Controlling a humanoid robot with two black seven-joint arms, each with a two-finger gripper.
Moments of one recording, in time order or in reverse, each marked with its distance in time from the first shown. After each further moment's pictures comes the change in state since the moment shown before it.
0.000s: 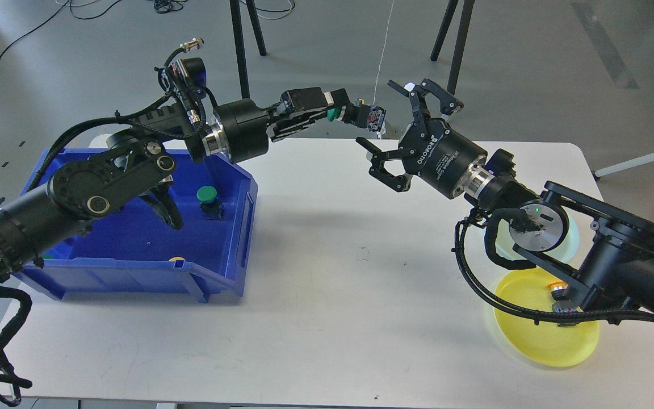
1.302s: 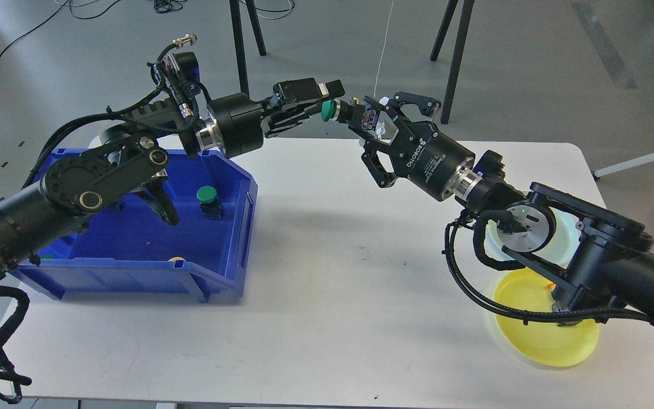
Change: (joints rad) left arm 0.002 0.012 -0.039 0.004 -0.022 -0.034 0.001; right arm 0.012 0.026 -0.035 -0.016 -0.017 0.006 0.003
